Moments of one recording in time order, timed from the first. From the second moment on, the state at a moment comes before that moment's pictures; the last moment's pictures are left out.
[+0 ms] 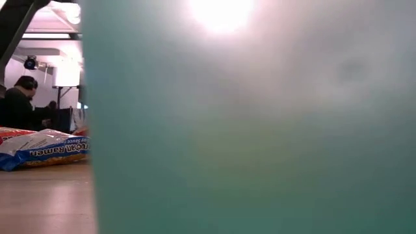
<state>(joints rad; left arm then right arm) 0.56 1.82 1.09 0.57 0.32 -0.01 -0.69 1.00 0.69 -0.22 -0.12 -0.13</state>
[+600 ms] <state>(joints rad) 0.62 1.79 1.47 -0.45 0.22 0.41 -0.69 1.00 0.65 -0.24 -0.12 -0.13</state>
